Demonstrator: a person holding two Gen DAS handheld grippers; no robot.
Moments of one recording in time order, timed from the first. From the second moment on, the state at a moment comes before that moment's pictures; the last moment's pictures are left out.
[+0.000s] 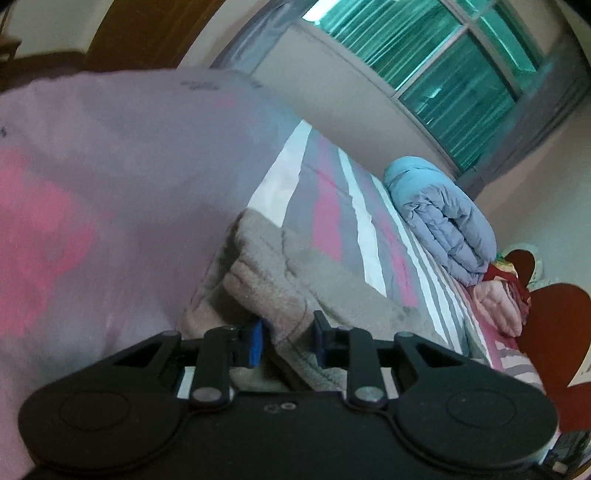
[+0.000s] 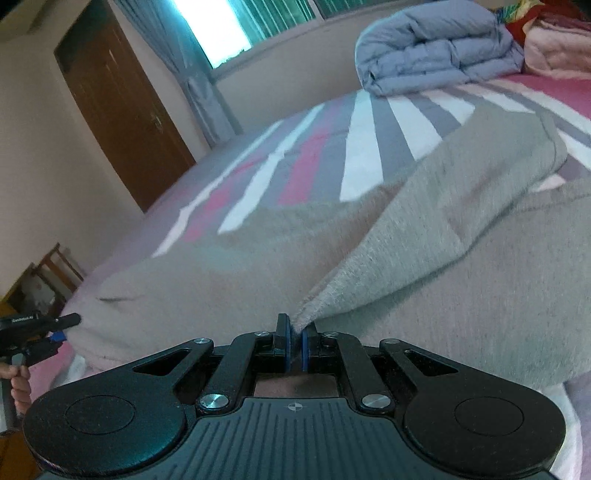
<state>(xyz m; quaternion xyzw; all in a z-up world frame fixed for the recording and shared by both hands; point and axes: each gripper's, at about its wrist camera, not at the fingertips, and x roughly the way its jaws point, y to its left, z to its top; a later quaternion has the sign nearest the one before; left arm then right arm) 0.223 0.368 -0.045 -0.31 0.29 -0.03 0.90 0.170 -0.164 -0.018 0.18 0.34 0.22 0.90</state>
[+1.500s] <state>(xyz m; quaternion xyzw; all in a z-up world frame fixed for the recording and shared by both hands) 0.206 0.242 -0.071 -0.24 0.37 0.13 0.89 0.237 -0.207 0.009 0.17 0.33 0.12 0.92</state>
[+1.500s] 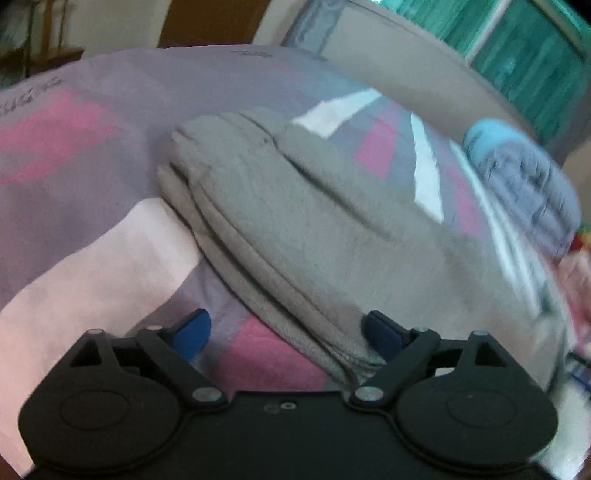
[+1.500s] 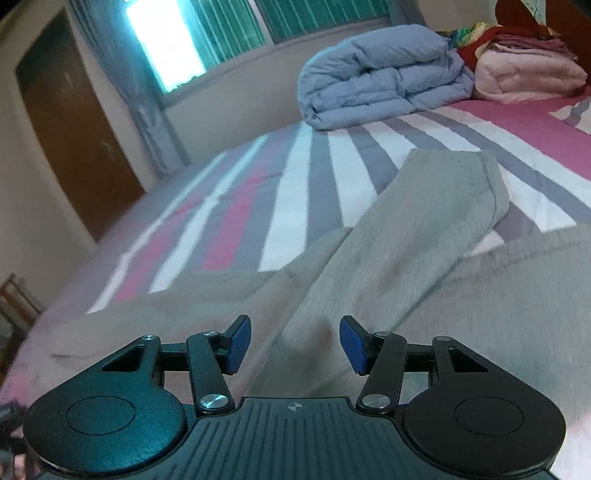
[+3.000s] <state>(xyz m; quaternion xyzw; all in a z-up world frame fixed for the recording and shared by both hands) 0.191 0.222 -0.088 -0.20 0.32 0.14 0.92 0.145 -0.371 -0.018 0.18 0.34 0.07 0.92</state>
